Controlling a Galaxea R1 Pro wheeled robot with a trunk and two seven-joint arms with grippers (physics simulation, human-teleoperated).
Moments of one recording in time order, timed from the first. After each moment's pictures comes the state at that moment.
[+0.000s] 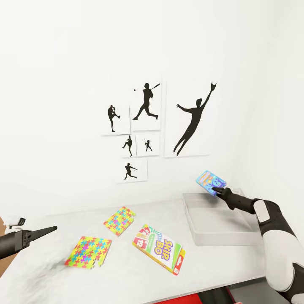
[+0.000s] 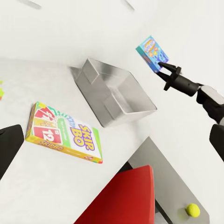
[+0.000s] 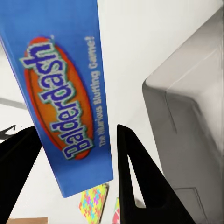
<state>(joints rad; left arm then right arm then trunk) -0.23 0.42 0.58 -1.43 0.09 1.01 -1.57 -0.89 -0.20 -0.61 -0.64 -0.30 0.86 0.46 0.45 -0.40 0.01</state>
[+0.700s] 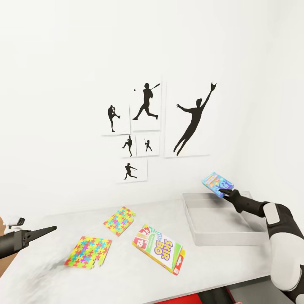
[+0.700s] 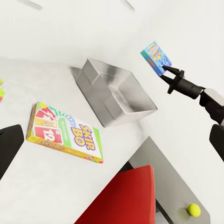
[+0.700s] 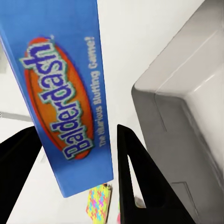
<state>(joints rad) -0.23 0.43 0.58 -1.43 0.09 1.01 -1.57 -0.88 -0.23 -0.70 -0.65 -0.30 0.92 0.45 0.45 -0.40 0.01</state>
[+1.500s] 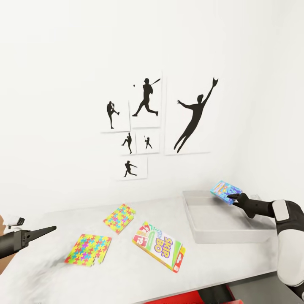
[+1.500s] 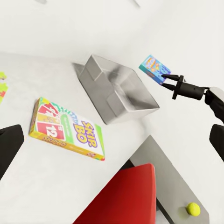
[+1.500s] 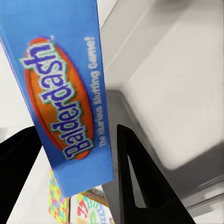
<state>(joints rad) -0.23 0.43 0.58 -1.42 0.09 1.01 -1.57 -0.90 -0.28 -0.71 -0.65 -0.31 1.03 0.21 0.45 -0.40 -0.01</state>
